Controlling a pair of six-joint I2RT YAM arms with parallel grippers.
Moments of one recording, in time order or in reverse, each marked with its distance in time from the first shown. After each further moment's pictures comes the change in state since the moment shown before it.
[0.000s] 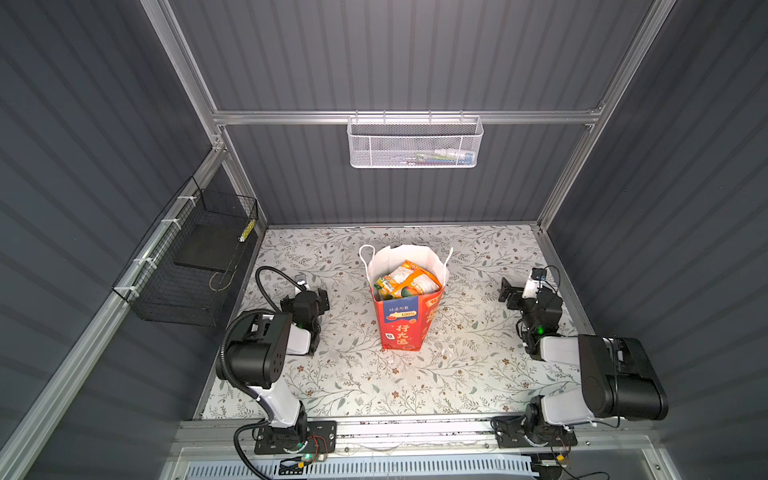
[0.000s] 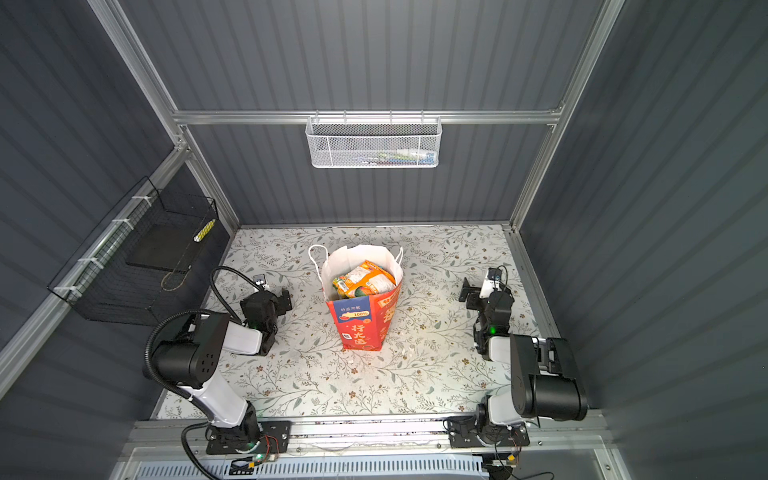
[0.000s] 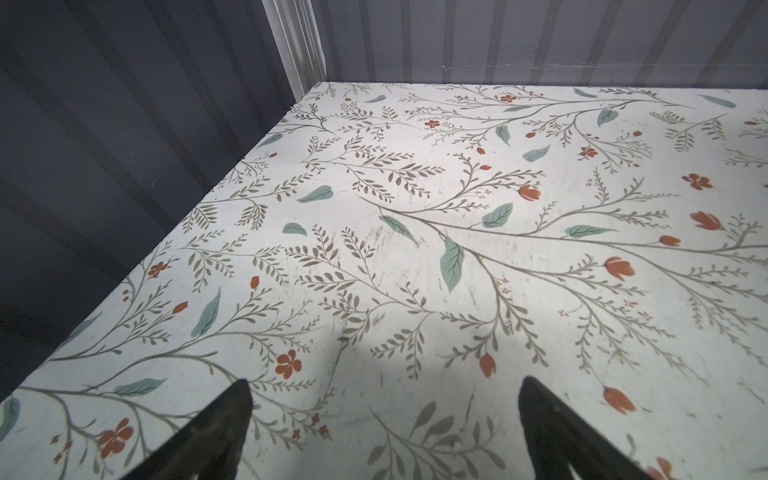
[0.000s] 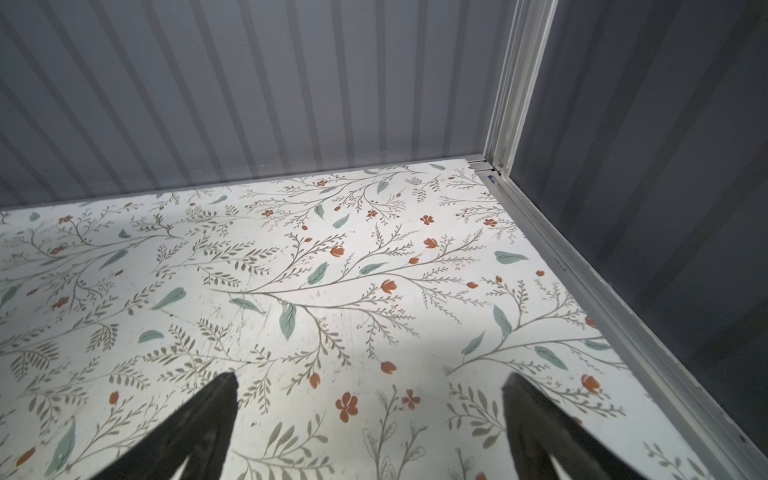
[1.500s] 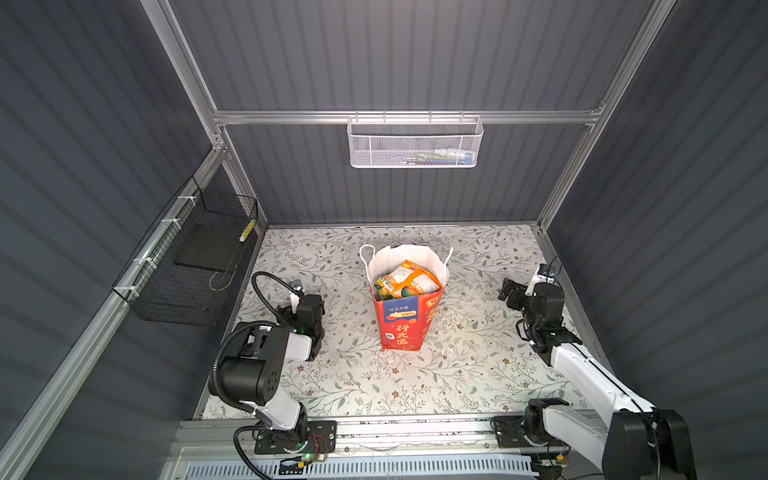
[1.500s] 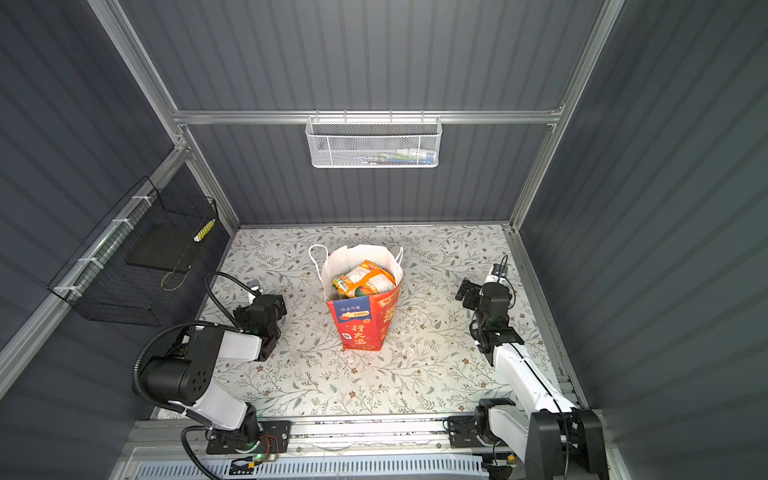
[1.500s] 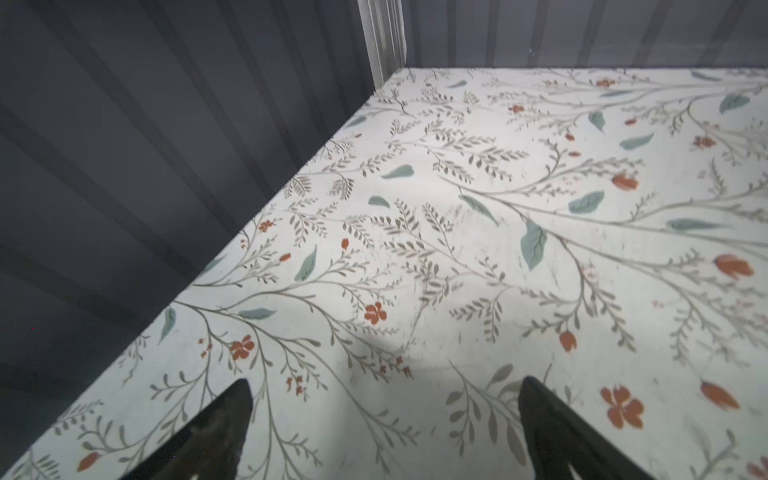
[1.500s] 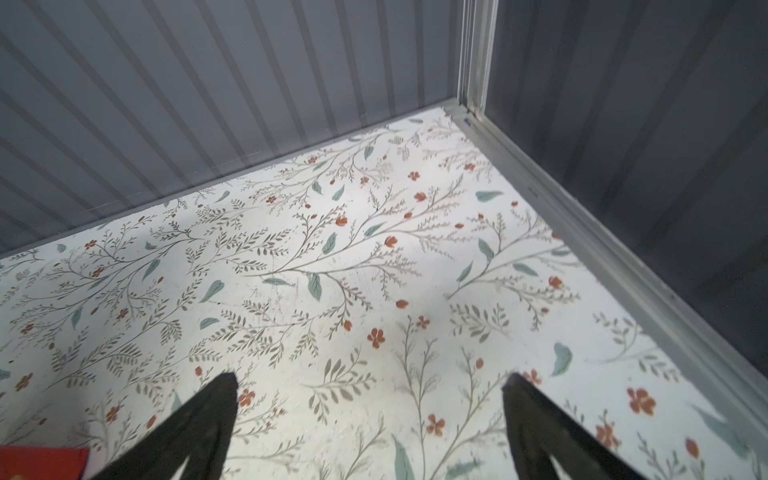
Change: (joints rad) left arm -0.046 -0.098 -0.064 -0.101 -0.233 -0.054; right arm 0.141 -0.390 0.115 -0.660 0.229 0.191
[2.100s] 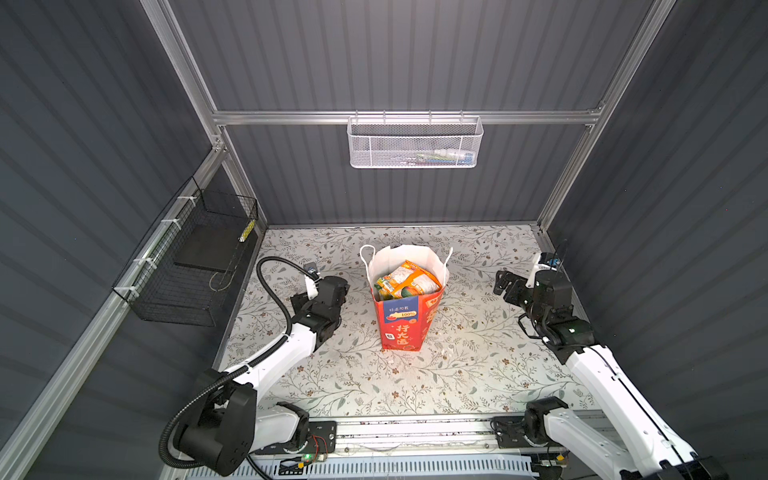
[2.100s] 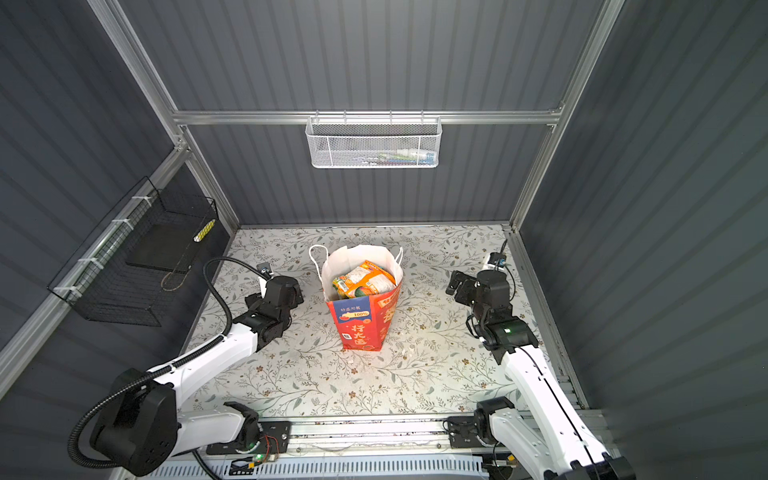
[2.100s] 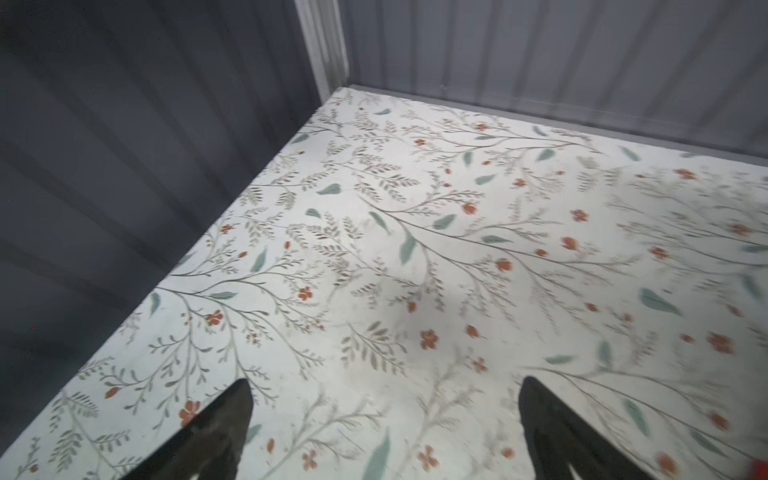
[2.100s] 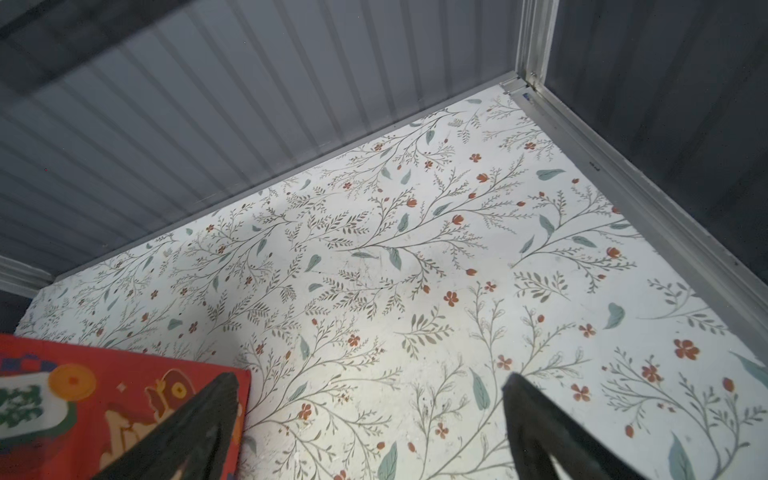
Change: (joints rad) left arm -0.228 -0.343 0.299 -0.821 -0.113 -0.287; right arm 0.134 -0.166 0.298 -0.541 -0.005 0.206
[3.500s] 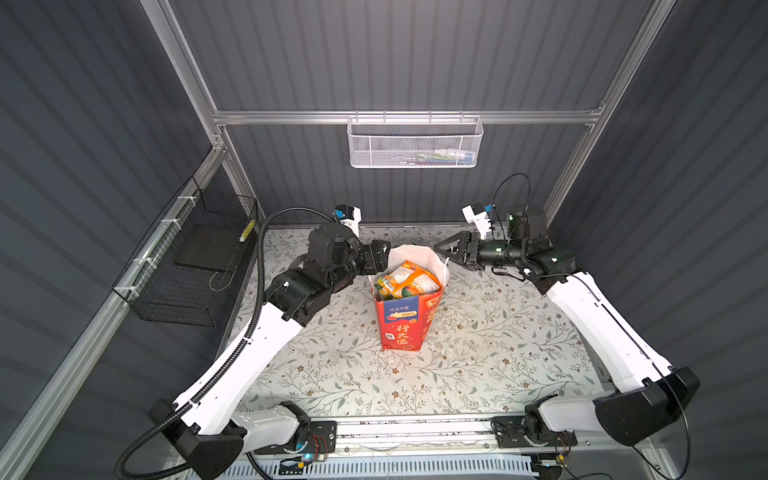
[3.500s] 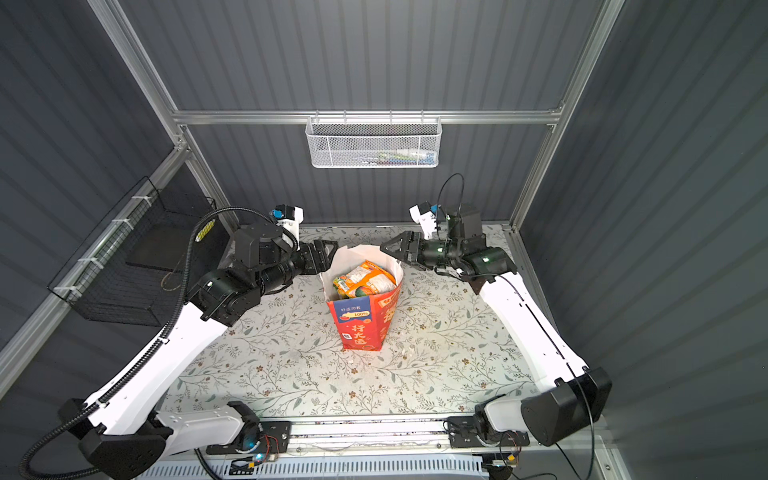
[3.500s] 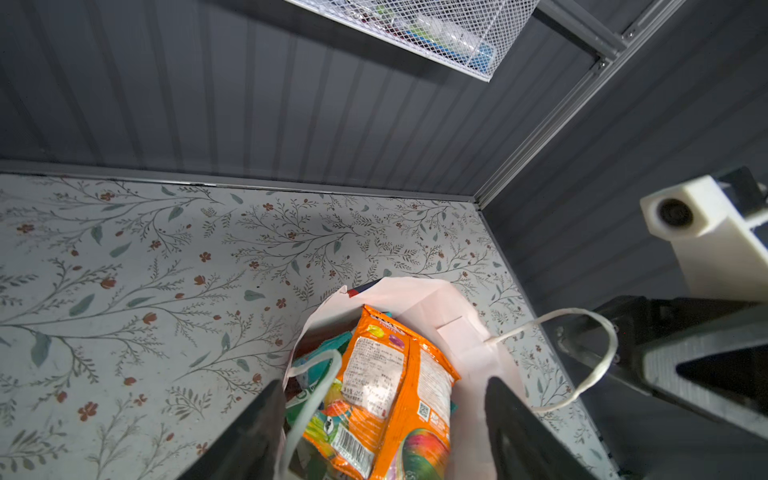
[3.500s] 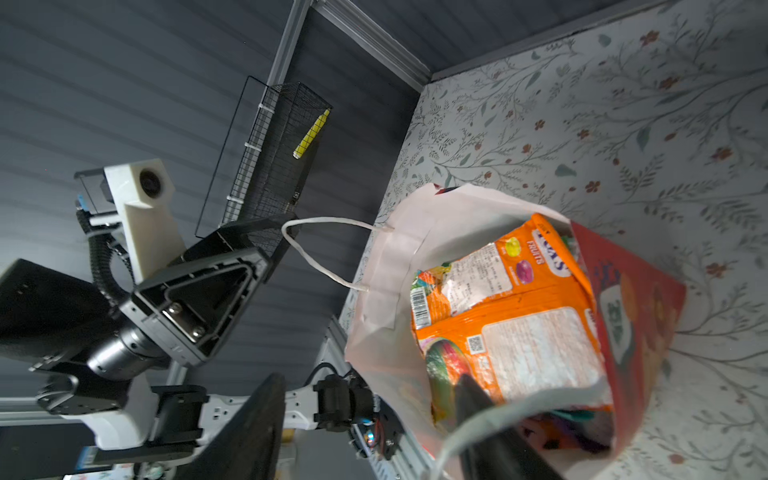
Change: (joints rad) left arm -0.269 -0.048 0.765 -0.550 0.661 -0.081; right arm 0.195 0.435 0.682 -0.253 -0.936 0.259
